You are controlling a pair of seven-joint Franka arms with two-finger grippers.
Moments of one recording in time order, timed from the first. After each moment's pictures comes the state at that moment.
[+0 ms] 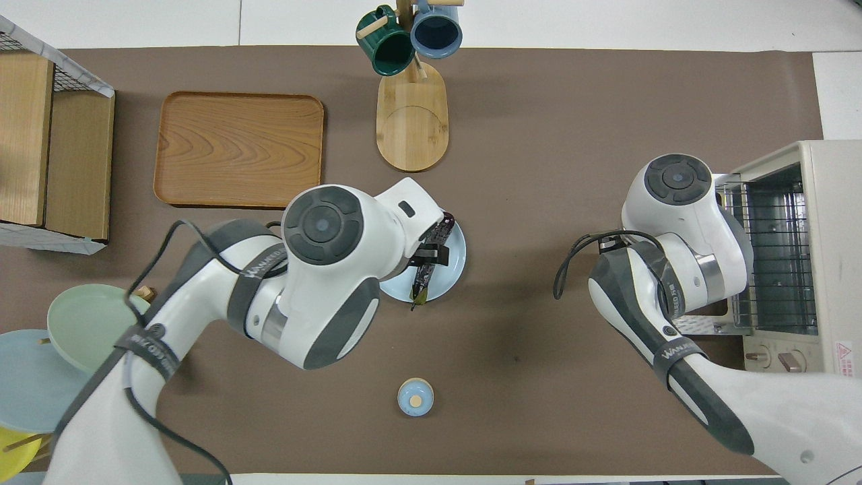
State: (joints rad) left arm -0.61 0.23 -0.09 -1.87 -0.11 2.20 -0.47; right arm 0.16 0.24 -0.01 -2.09 -0.26 2.11 0.28
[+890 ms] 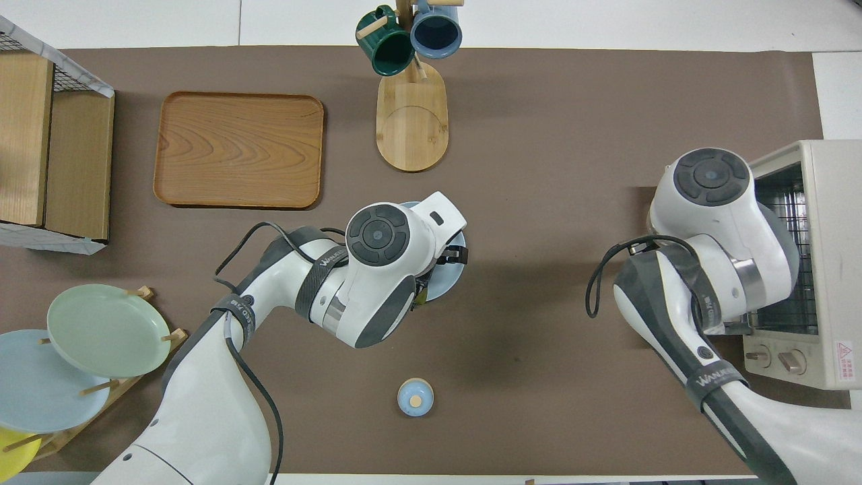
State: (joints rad) left arm -0.65 0.40 -0.08 -1.87 -0.11 2.39 -0.47; right arm 0.11 0.11 0.01 -2.06 -0.33 1.97 0.03
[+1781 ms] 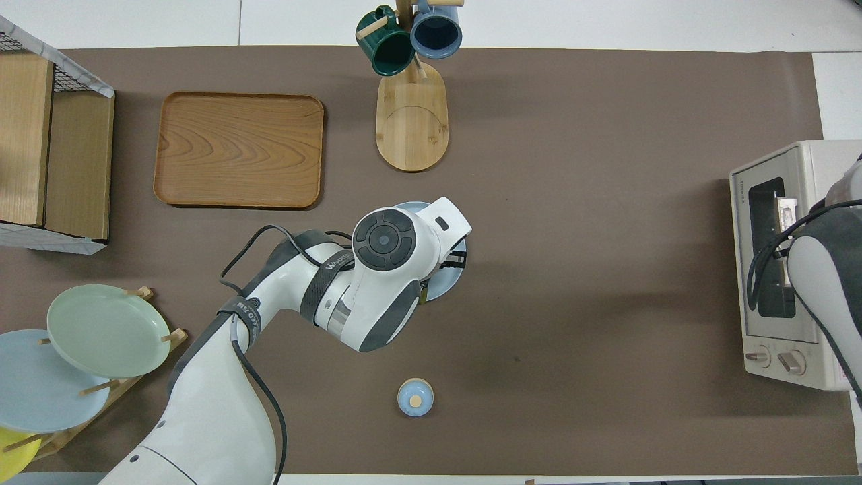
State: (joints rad) left arm -0.66 0.41 -0.08 -1.88 -0.11 2.40 -0.45; right arm -0.11 0.00 0.00 -1.89 -0.21 1.71 -0.25
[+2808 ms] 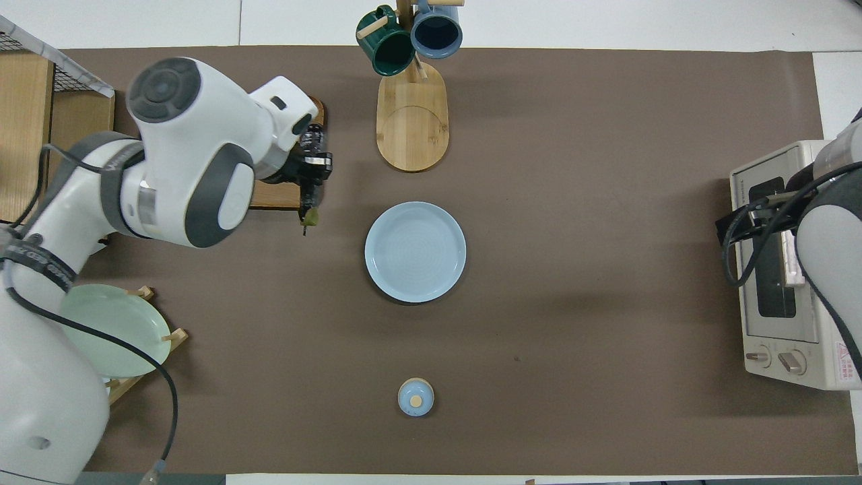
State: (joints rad) left arm -0.27 0.36 -0.05 -1.63 -0.11 2.06 -0.23; right arm 0.02 0.04 0.00 -1.70 -0.07 1.55 -0.12
